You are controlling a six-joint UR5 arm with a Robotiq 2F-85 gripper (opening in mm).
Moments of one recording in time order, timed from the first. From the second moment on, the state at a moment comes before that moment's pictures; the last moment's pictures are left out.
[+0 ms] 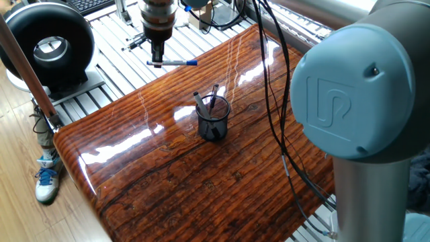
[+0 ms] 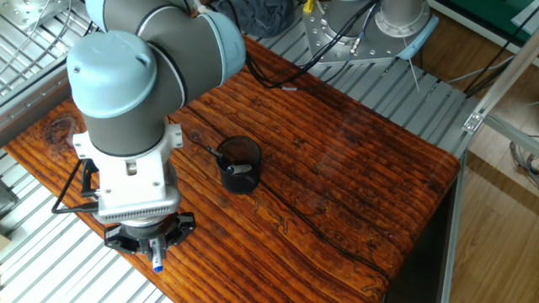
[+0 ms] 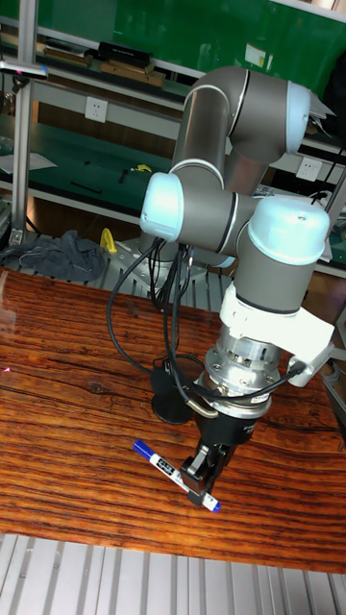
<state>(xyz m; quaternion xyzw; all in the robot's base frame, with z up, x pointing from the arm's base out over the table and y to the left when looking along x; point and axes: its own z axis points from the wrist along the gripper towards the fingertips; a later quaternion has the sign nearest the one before) 0.741 0.082 0.089 -0.44 0.89 -0.03 0.09</state>
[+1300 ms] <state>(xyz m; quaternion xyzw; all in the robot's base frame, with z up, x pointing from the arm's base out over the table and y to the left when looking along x) 0.718 0.138 0.193 -0.28 0.95 0.11 0.12</state>
